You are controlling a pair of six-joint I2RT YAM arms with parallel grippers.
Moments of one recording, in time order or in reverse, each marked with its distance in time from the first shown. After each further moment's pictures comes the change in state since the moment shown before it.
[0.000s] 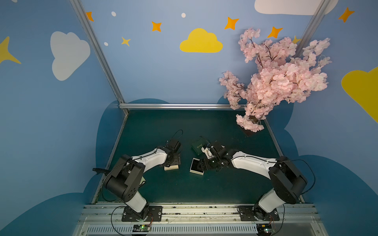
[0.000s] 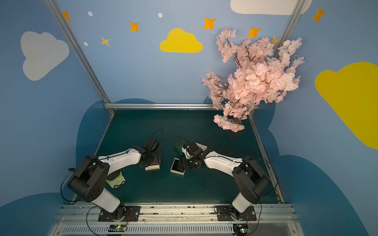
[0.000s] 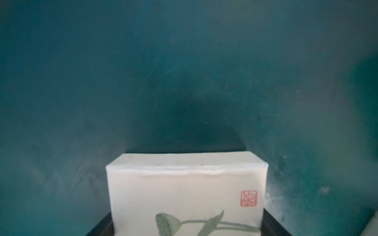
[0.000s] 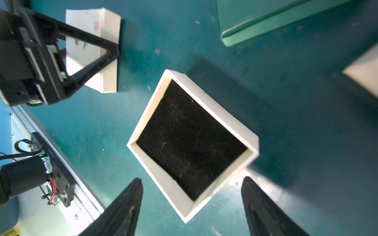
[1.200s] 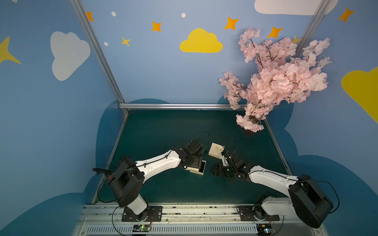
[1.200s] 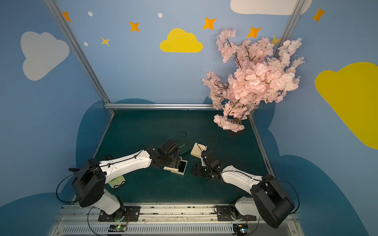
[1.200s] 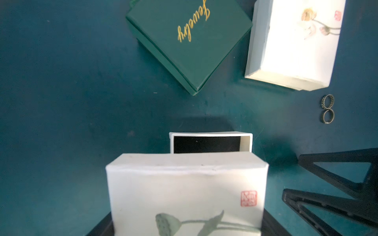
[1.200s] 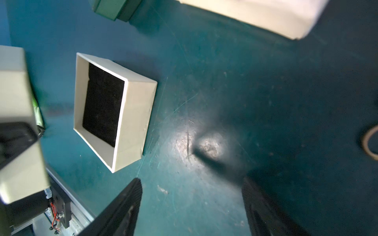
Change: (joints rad) left arm -0.343 0.011 0.242 -0.102 0.088 0.007; right arm -0.126 -0.305 -0.402 0.169 0.018 0.183
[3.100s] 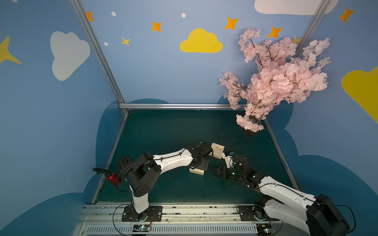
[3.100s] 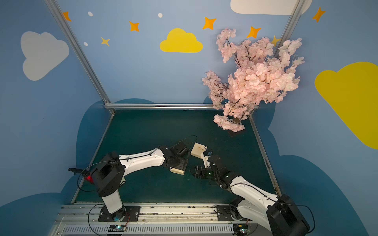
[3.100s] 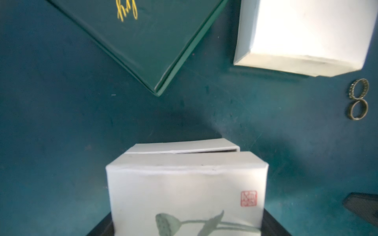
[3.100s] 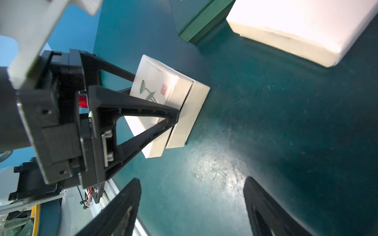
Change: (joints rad) left arm -0.069 0.188 0.142 -0.050 -0.039 -0.013; right arm -0.006 -0.242 -0.134 0.141 -0.079 -0.024
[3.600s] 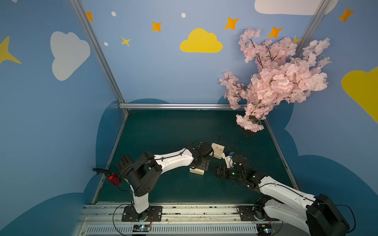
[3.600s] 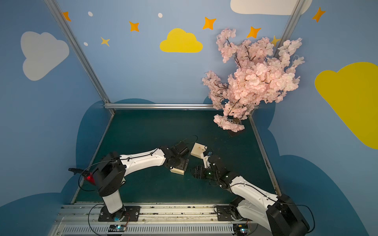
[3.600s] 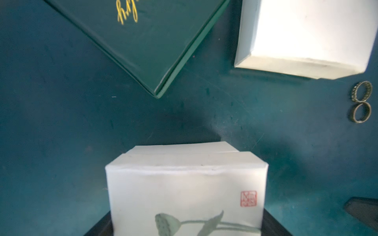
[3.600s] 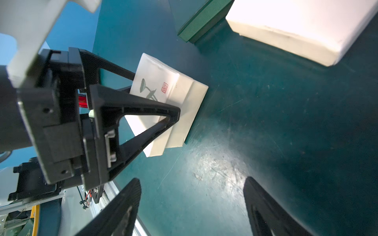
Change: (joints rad) left arm -0.002 0.008 0.008 -0.006 -0.017 -0.006; right arm 0.000 0.000 0.000 0.000 0.000 0.000
